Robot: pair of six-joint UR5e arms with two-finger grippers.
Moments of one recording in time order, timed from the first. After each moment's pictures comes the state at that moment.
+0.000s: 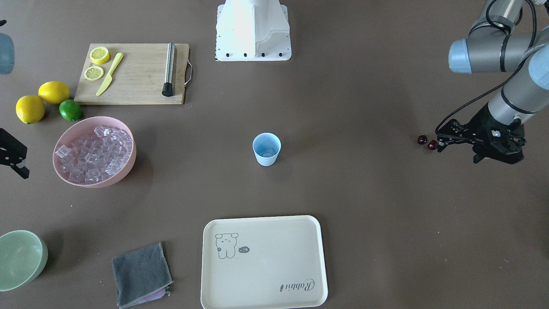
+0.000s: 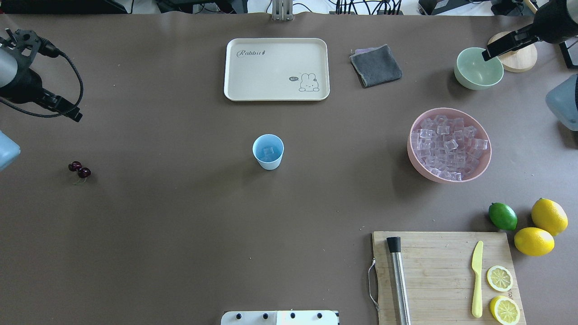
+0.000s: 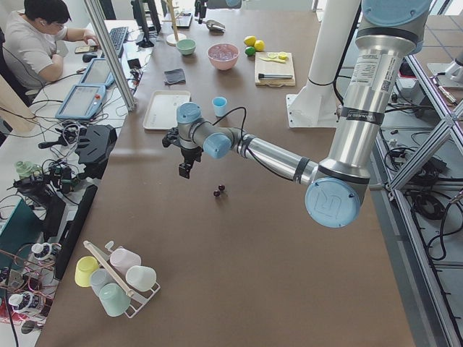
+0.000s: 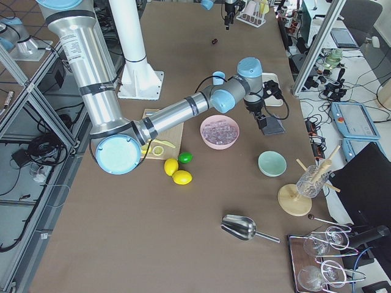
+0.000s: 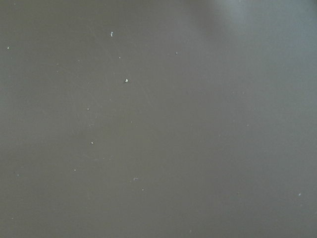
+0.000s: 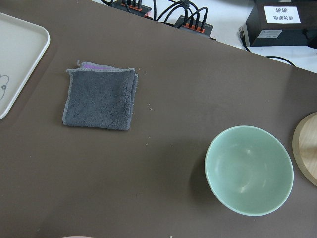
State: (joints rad) left arm -1.08 -1.78 -1.68 -1.81 -2.20 -0.30; right arm 1.22 -1.26 1.74 -1.32 2.19 0.35
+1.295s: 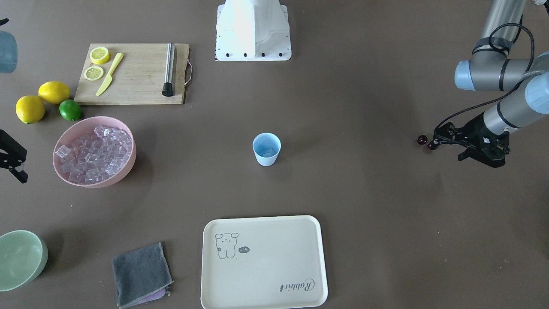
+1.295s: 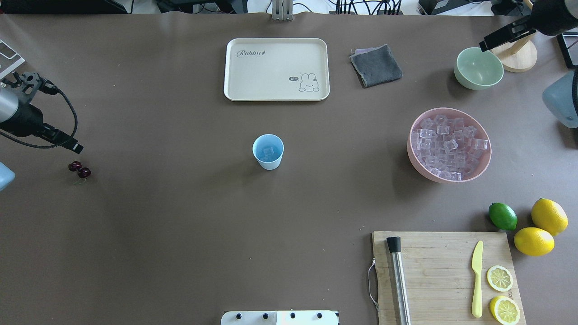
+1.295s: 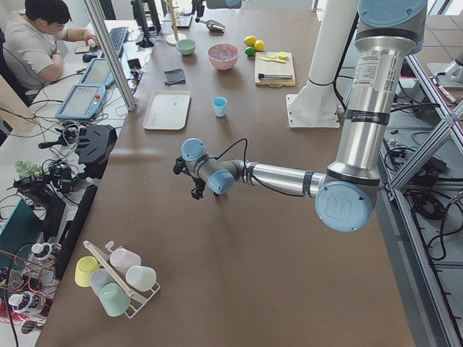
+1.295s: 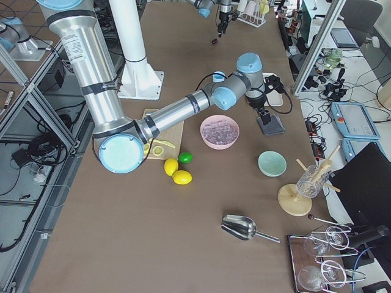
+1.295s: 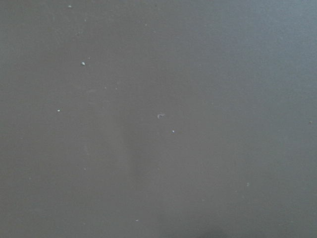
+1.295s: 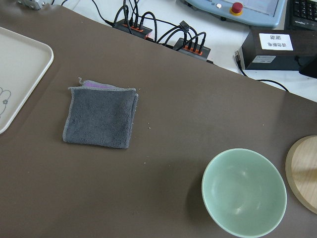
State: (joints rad) left arm -1.03 -1.71 -1.50 -2.11 -2.36 -0.37; right arm 1.22 -1.25 1.75 -1.30 2.14 0.35
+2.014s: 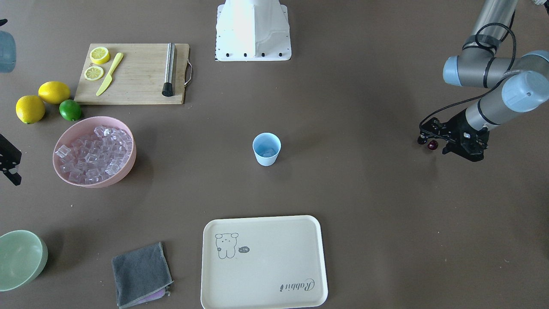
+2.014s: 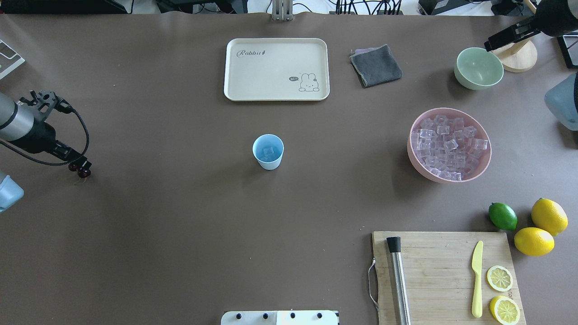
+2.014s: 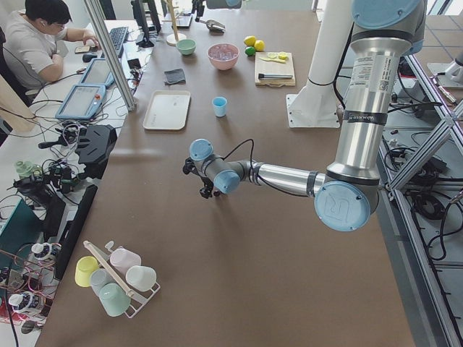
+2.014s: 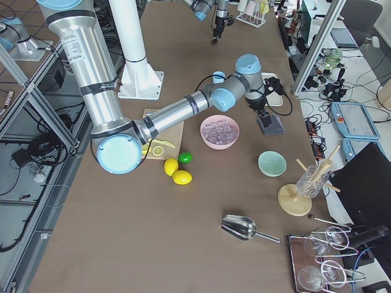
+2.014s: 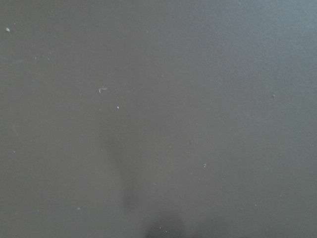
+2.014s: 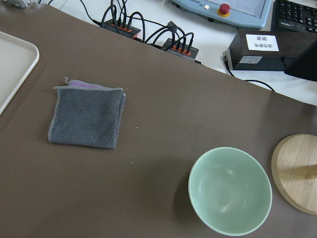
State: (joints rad) left arm -0.96 -1.68 -1.51 -2.12 -2.33 -0.38; right arm 1.22 -1.26 1.75 -1.29 2.11 0.35
